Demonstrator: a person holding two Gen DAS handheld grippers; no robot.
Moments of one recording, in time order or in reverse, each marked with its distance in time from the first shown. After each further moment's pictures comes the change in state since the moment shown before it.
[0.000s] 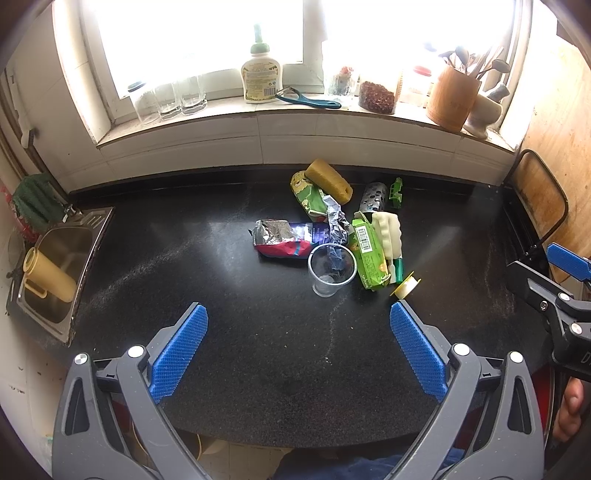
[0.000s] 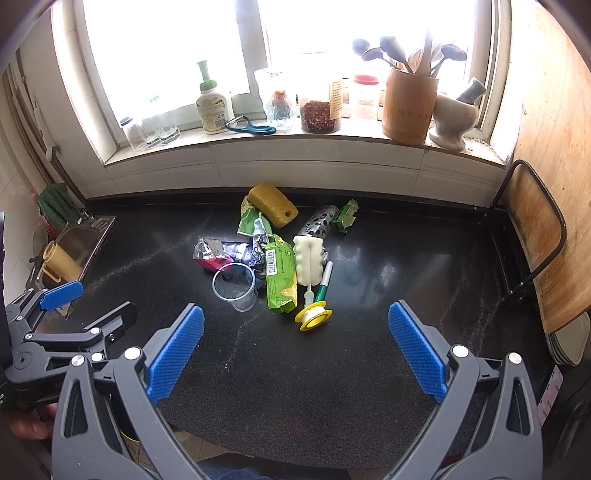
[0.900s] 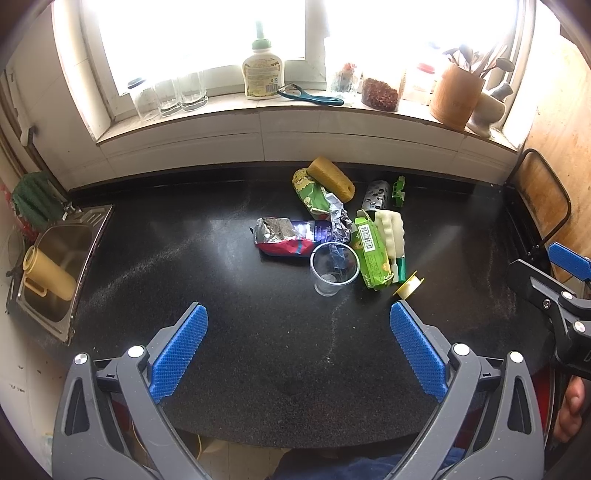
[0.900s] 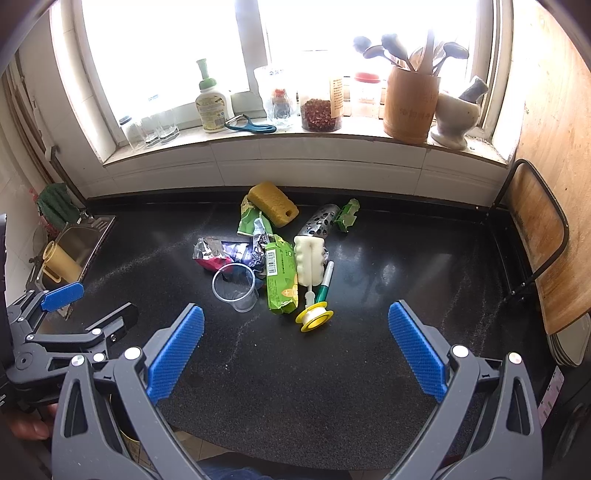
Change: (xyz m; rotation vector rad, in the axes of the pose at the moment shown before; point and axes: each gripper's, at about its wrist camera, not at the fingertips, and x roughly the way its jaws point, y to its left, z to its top) left arm 0.007 0.005 0.002 -0.003 0.009 -0.001; right arm 0.000 0.001 0.005 -0.001 0.002 0.002
